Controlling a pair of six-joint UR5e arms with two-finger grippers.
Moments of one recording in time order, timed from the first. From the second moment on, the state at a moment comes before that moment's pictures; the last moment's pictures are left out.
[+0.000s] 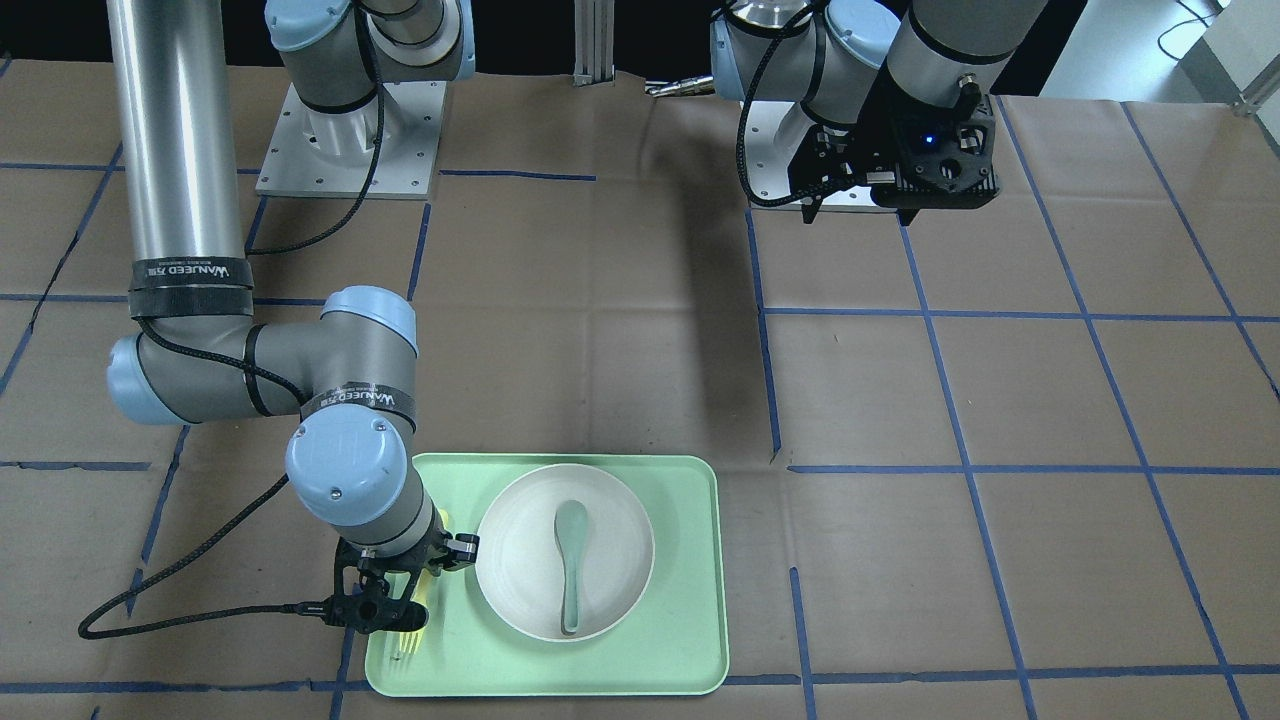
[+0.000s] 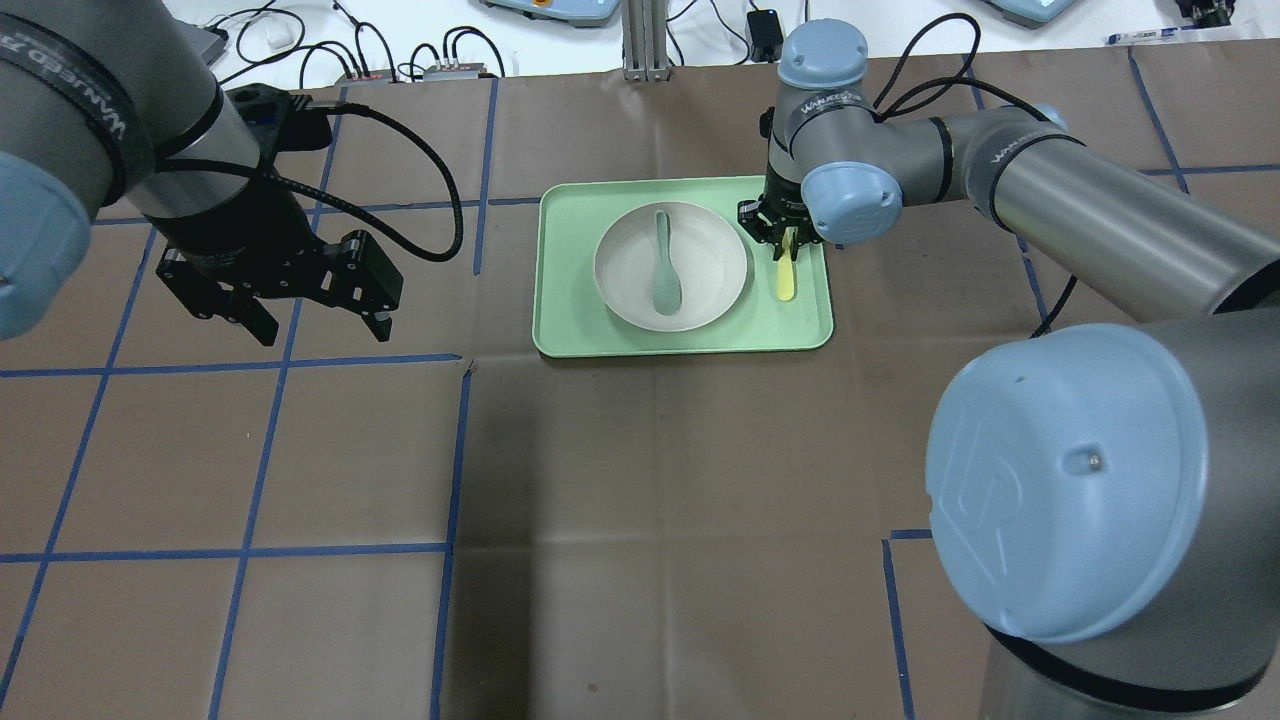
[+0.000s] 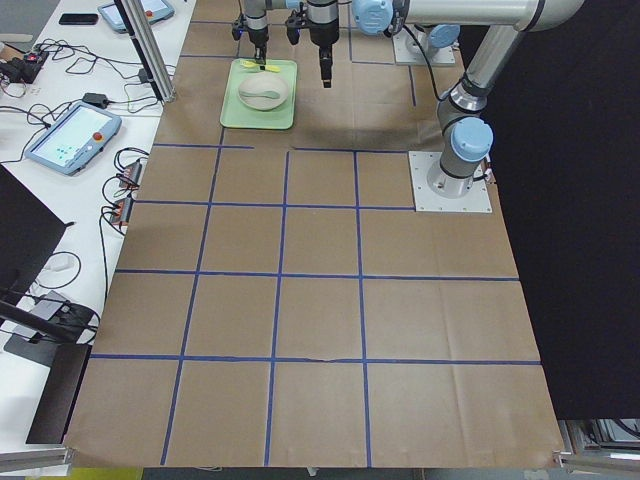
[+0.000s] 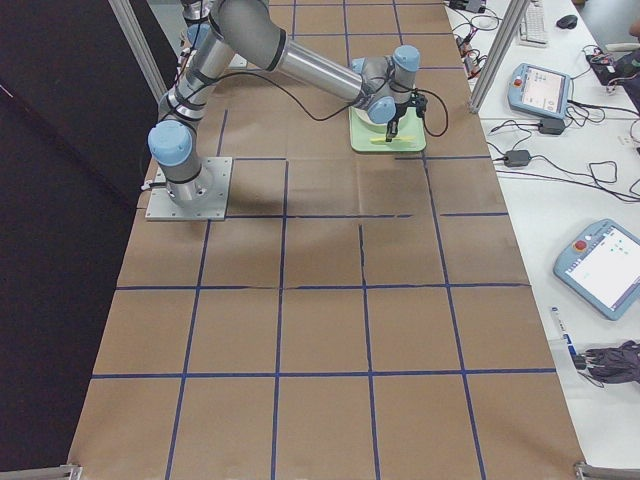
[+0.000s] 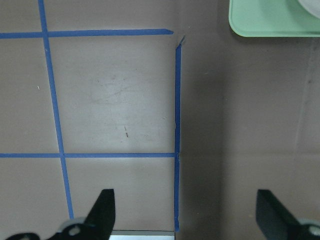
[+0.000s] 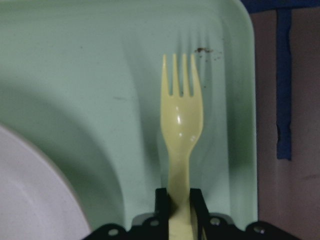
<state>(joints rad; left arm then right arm) -1.55 -1.47 -1.68 -1.66 1.58 0.02 1.68 -0.92 1.47 -2.13 -1.59 0.20</state>
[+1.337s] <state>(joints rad) -1.55 -1.47 -1.69 -1.66 1.58 0.02 1.63 -1.27 1.60 -1.92 -1.59 0.07</state>
